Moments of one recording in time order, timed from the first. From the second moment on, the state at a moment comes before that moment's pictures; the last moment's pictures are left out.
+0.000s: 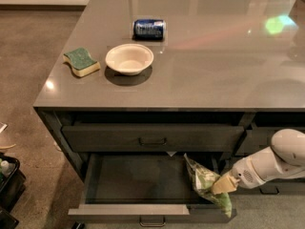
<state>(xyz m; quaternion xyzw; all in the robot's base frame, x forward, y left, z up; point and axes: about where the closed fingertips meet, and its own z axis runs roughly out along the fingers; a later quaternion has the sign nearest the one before) 0.402 -0.230 0.553 -0.30 0.89 0.32 0.10</state>
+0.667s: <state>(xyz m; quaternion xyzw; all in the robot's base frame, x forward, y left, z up) 0.429 -0.190 0.504 -0.30 0.89 0.33 0.10</state>
